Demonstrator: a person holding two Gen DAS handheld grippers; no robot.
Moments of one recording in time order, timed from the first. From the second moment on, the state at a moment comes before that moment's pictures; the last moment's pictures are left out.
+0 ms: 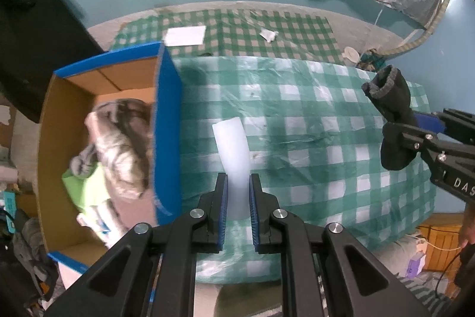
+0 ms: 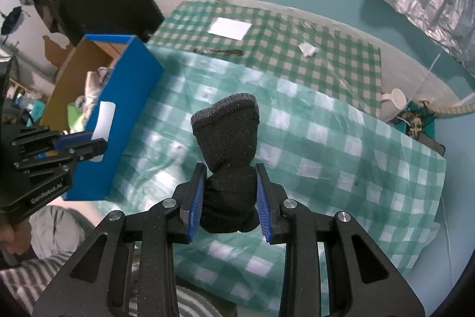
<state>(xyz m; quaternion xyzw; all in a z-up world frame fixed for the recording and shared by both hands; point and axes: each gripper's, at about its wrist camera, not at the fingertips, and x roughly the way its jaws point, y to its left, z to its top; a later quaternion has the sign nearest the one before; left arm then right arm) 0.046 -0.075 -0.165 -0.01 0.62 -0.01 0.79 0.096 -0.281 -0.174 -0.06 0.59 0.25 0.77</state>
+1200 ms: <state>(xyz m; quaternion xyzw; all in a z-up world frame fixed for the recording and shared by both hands) -0.006 0.073 -0.132 -0.08 0.59 0.10 0.80 0.082 -0.094 -0.113 -0.11 0.53 0.38 0.75</state>
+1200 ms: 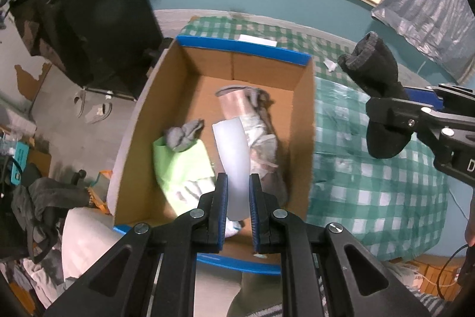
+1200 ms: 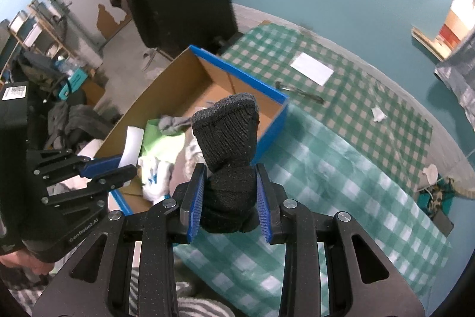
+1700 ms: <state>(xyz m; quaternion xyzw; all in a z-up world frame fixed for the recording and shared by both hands) -0.008 0.119 -0.155 -0.11 0.60 0.13 0.78 0.077 -0.028 -0.135 -0.15 0.55 0.40 0.72</state>
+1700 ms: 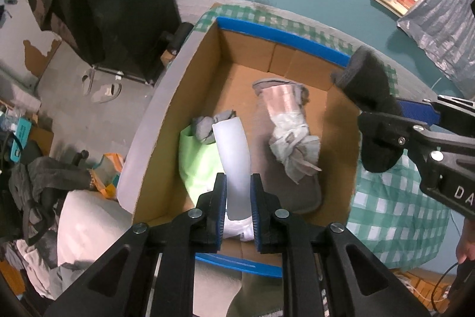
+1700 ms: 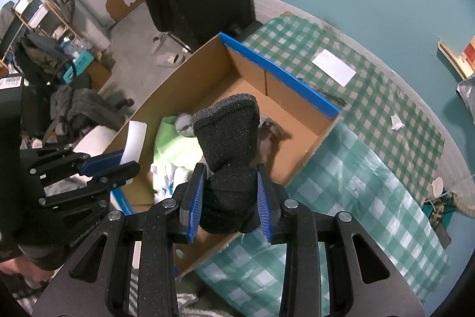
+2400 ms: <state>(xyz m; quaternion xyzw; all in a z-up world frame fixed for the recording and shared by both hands) -0.008 0.121 -0.129 -0.10 0.59 0.13 0.79 0.079 -0.029 -0.121 -0.13 0.55 0.38 0.74</state>
